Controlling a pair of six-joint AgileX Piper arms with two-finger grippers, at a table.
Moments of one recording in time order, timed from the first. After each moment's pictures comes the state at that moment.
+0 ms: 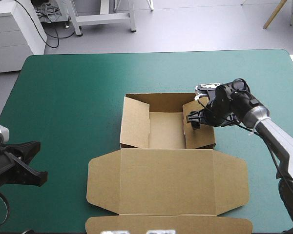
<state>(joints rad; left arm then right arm) -0.52 0.67 -1.23 0.14 1.25 -0.15 0.33 1.64 -1.35 0.00 1.02 0.18</state>
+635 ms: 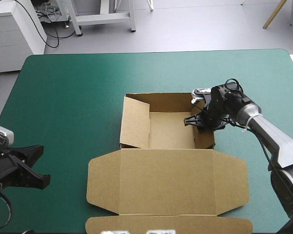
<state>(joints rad) -0.52 0.67 -1.20 0.12 1.25 -0.15 0.33 1.71 -1.35 0.02 1.02 0.18</state>
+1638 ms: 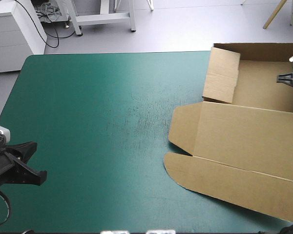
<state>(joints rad) -0.52 0.67 -1.20 0.20 1.25 -0.15 -0.31 1.64 -1.67 -0.18 1.04 0.01</state>
